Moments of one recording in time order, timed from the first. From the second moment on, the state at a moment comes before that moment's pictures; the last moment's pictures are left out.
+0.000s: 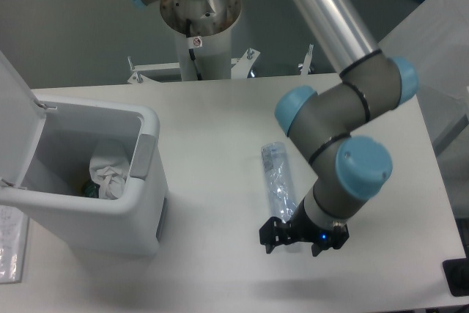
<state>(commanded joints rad) 2.50 -2.33 -1.12 -1.33 1.44 0.50</state>
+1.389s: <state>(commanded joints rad) 2.45 -2.39 -1.14 -1.36 1.64 0.45</state>
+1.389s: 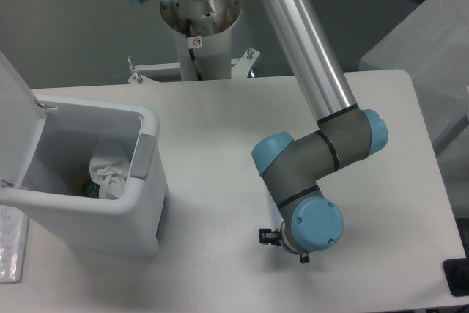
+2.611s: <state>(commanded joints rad) 2.47 -2.16 -1.08 -1.29 1.37 0.46</state>
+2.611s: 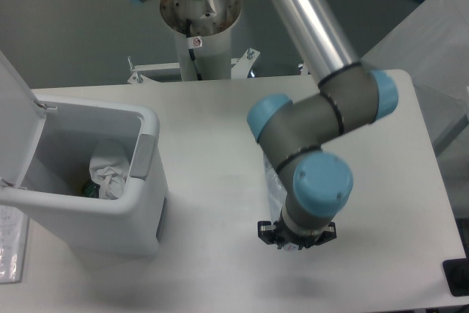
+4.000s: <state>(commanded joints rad) 2.47 -1.83 -1.16 -1.00 0.55 0.45</state>
